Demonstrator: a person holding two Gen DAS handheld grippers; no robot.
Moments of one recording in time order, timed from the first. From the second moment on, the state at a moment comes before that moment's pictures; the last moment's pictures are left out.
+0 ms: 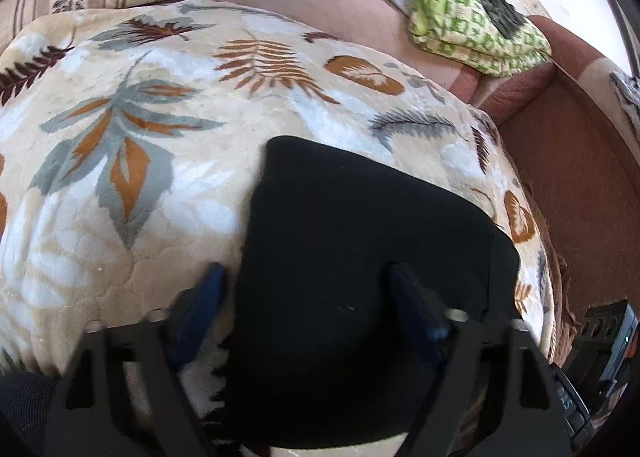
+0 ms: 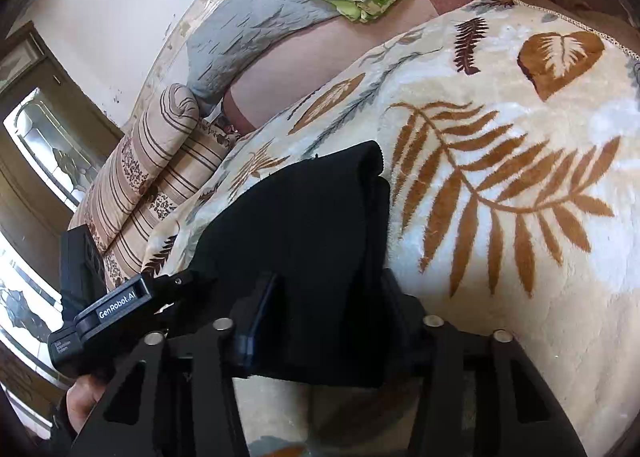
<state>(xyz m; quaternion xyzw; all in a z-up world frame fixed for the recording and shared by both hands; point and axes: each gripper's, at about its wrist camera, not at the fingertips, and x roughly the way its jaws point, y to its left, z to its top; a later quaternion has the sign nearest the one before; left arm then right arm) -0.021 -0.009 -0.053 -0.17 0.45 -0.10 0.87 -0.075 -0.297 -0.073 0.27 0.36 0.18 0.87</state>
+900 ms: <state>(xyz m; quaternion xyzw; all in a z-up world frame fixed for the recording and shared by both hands) 0.092 0.001 -0.037 -0.21 0.42 -0.15 0.87 0.033 -0.361 -0.054 0.33 0.36 0.16 0.86</state>
